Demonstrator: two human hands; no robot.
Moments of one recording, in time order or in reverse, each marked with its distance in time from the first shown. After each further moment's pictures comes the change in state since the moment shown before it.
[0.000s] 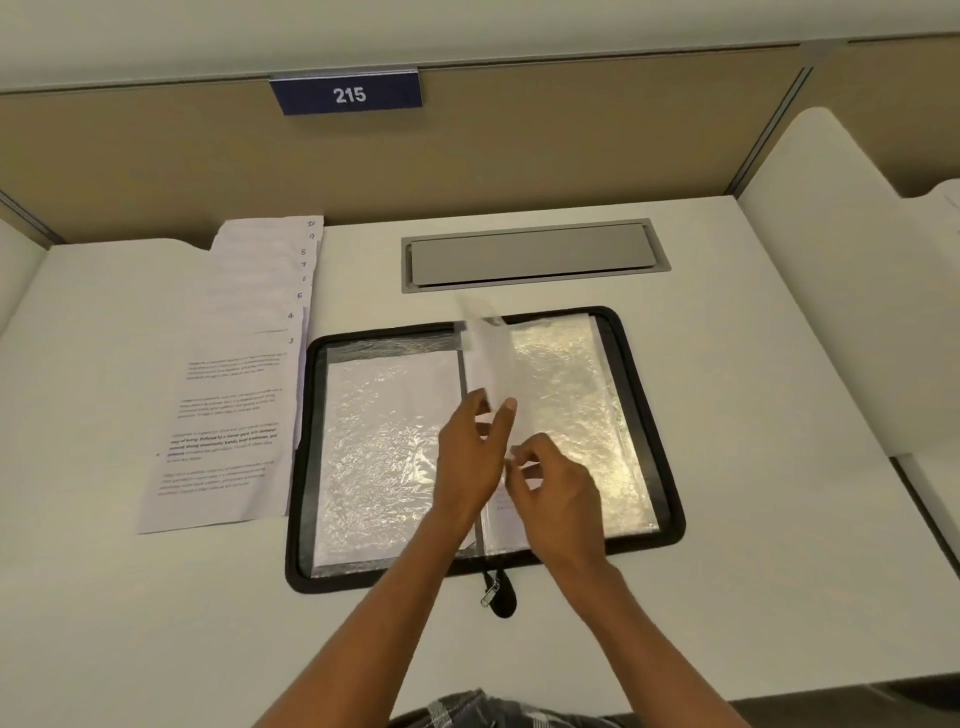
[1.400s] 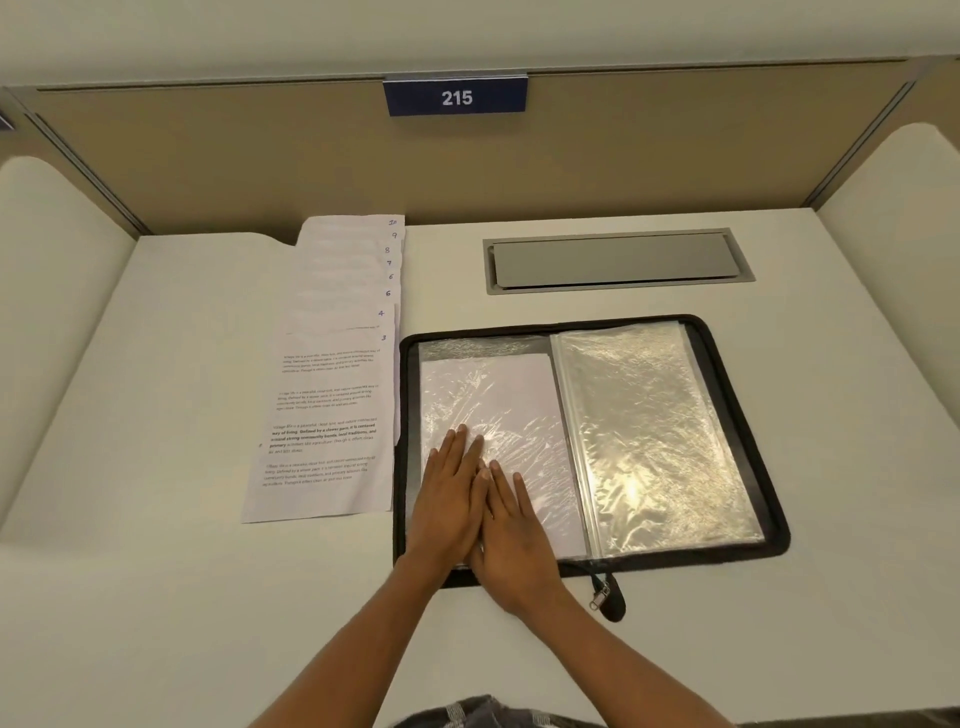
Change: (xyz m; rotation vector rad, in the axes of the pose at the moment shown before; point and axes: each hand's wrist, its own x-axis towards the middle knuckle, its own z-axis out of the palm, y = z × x) left_hand 0.002 -0.148 -0.147 0.678 -0.131 0.213; right_hand -0.041 -0.022 0.189 -0.573 -0.349 -0.409
